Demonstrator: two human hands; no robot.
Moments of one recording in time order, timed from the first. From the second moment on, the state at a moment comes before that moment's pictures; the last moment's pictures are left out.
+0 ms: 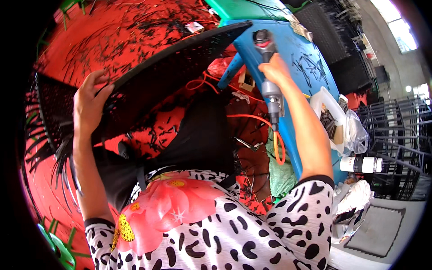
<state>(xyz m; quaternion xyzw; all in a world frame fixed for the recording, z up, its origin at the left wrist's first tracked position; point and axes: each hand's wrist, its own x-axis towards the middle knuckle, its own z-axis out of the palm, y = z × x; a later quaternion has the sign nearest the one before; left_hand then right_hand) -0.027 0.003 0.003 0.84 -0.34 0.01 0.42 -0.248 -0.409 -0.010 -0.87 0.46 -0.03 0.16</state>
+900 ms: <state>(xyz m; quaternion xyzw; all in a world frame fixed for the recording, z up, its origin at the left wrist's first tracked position) 0.001 0.015 0.013 0.80 -0.26 -0.08 0.53 -0.369 -0.515 -0.014 -0.91 0.26 0.09 -0.31</state>
